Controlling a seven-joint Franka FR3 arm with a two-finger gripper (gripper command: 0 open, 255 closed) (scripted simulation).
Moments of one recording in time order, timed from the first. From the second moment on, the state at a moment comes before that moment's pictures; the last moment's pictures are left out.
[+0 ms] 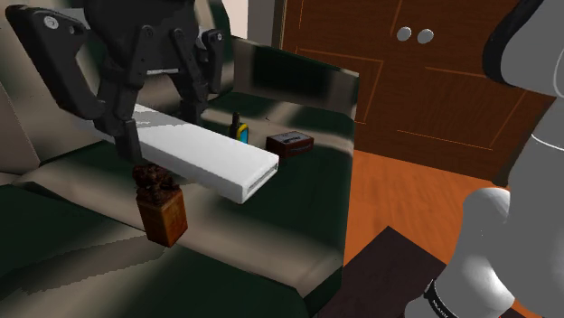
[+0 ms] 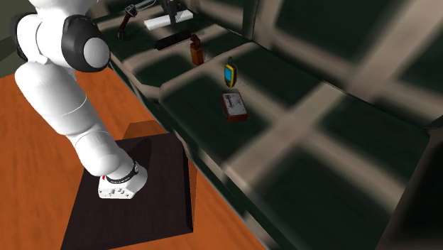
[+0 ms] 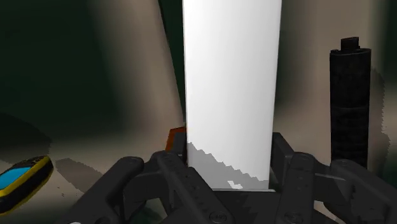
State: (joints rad) arm 0.56 0.11 0.49 -1.31 -0.04 1.42 0.67
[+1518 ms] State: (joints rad) arm 0.63 0.15 0.54 -1.52 -0.06 1.67 0.80
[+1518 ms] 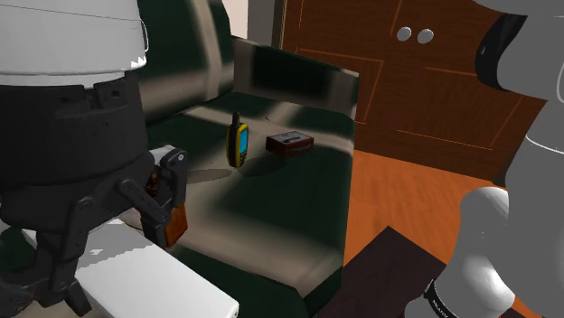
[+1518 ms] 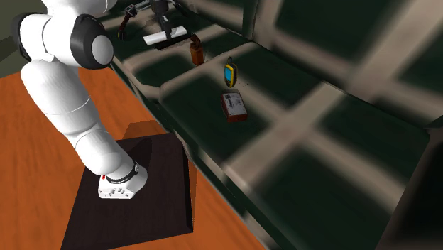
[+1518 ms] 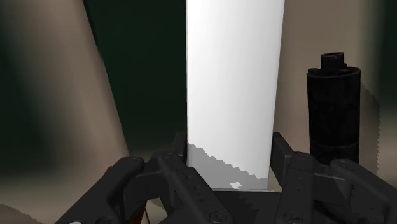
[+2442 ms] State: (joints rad) arm 0.62 0.13 0.53 -1.73 -0.06 1.86 0.79
